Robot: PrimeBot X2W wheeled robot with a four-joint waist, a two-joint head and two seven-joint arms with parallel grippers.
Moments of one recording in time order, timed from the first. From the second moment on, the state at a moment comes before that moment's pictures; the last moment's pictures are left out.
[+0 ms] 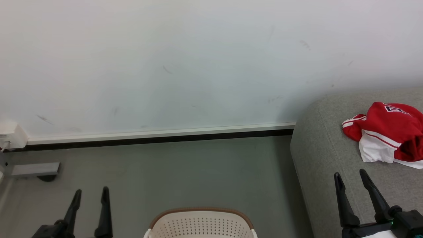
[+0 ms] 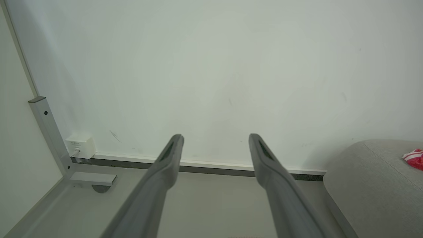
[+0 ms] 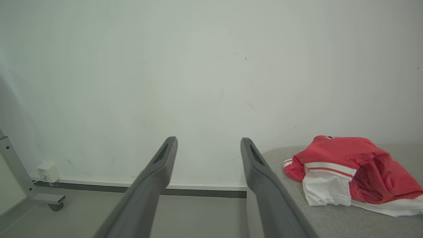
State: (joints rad) left arm 0.04 0.15 0.03 0.13 -0.23 0.00 -0.26; right arm -0.04 -0.11 0.10 0.14 0.29 0.13 -0.26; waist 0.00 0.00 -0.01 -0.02
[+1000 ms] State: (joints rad) left arm -0.14 0.11 -0.08 0.43 -0.19 -0.12 -0.11; right arm -0.11 -0.14 -0.01 0.09 0.28 0.13 -0.26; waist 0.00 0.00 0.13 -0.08
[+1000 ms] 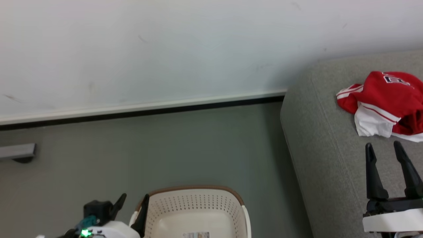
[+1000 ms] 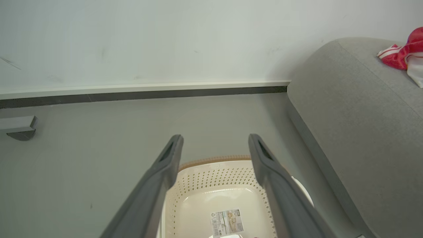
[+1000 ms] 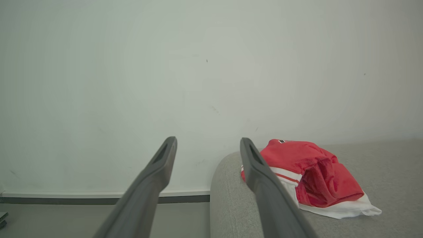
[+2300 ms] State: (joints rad) left arm -0.69 0.24 -0.59 1.14 -0.39 -0.13 0.35; right arm -0.46 -0.09 -0.01 -0.01 0.28 0.13 -0.26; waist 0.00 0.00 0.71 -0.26
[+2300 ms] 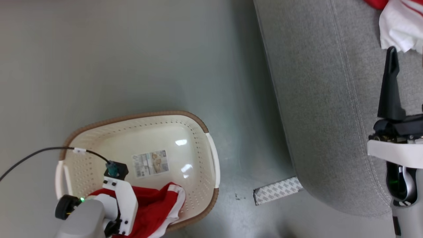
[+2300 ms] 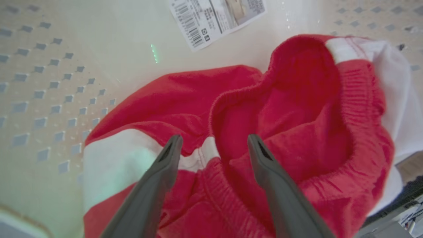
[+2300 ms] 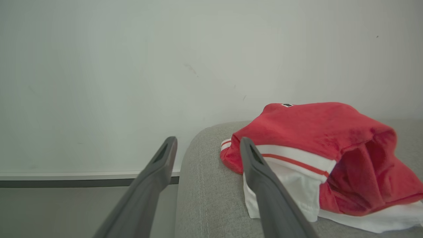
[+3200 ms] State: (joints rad) left arm -0.74 0.27 -0.78 1.15 -0.54 -0.13 0.58; right arm -0.53 -0.09 -0.04 -0.05 0.26 0.13 -0.26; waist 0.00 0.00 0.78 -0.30
